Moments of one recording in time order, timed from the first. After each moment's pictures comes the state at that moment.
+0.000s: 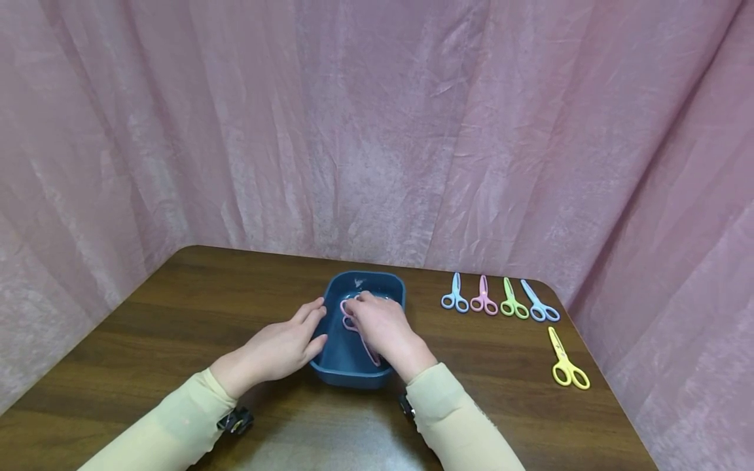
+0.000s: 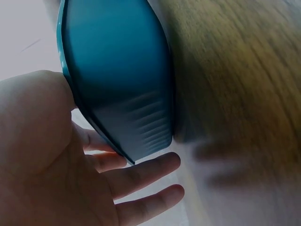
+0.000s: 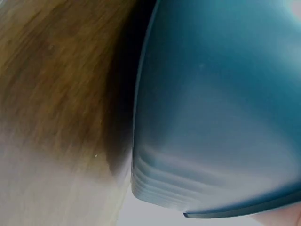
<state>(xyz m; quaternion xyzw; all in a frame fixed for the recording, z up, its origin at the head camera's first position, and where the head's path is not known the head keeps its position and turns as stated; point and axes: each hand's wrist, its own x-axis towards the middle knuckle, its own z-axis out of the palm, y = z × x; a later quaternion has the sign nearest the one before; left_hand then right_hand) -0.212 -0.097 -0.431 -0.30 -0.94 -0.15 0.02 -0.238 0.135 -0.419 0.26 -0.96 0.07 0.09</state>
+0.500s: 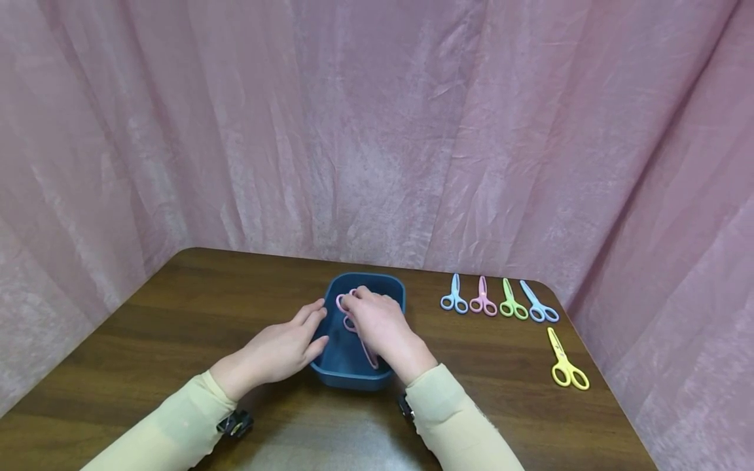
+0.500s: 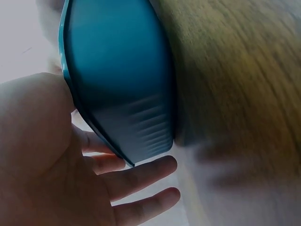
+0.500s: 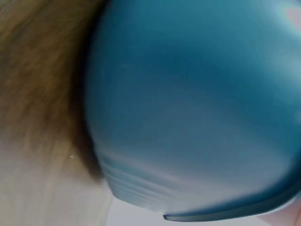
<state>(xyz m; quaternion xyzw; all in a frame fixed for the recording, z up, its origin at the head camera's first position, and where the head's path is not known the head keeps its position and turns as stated) -0.211 -0.096 -0.429 -0.31 -0.94 -0.14 0.04 -0.235 0.134 -0.407 0.27 -0.95 0.08 0.11</state>
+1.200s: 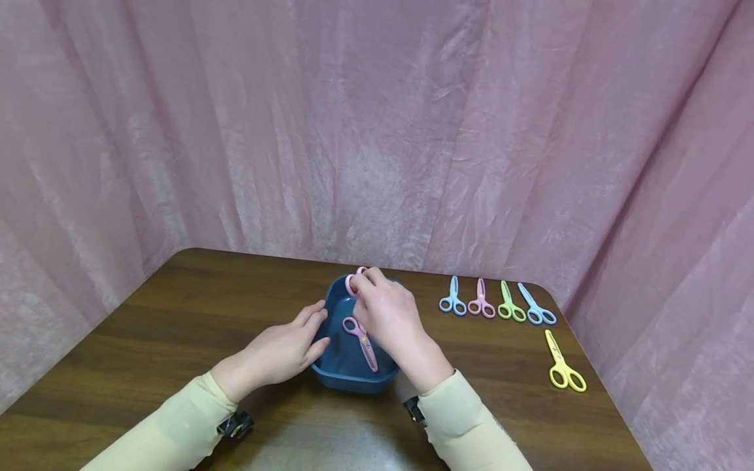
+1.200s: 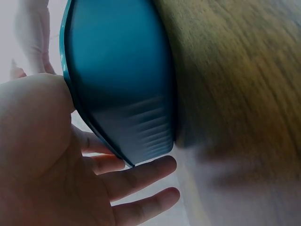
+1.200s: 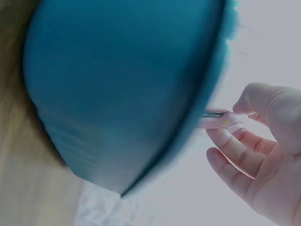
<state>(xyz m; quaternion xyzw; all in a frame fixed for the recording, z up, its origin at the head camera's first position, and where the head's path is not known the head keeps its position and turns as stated) -0.211 -0.094 -0.430 -0.31 -0.94 -0.15 0.04 -0.215 0.147 -0.377 0.27 -0.91 0.15 0.28</state>
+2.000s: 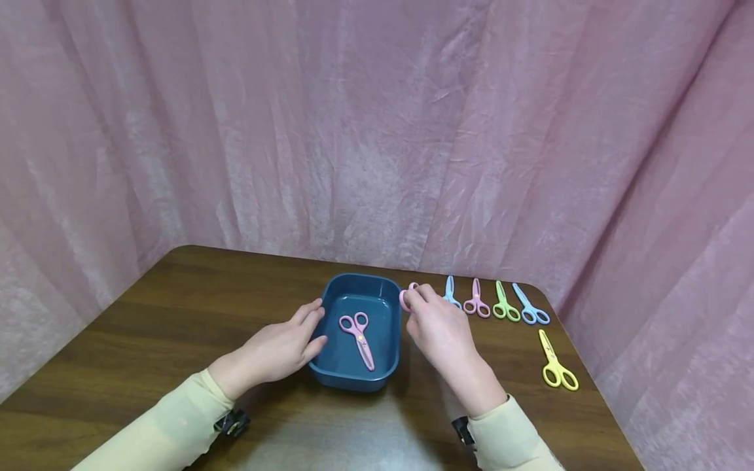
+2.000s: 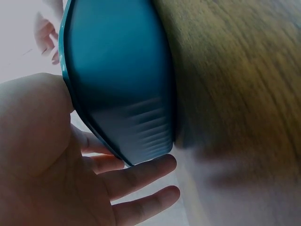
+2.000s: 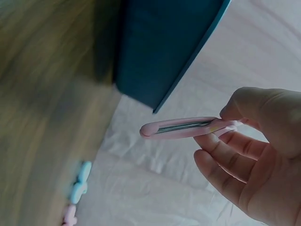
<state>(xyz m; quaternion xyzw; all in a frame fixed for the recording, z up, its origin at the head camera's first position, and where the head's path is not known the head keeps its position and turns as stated) -0.211 -0.092 -0.427 -0.31 -0.94 -0.15 0.03 -0.188 0.226 -0.384 0.22 -0.93 0.08 0.29</state>
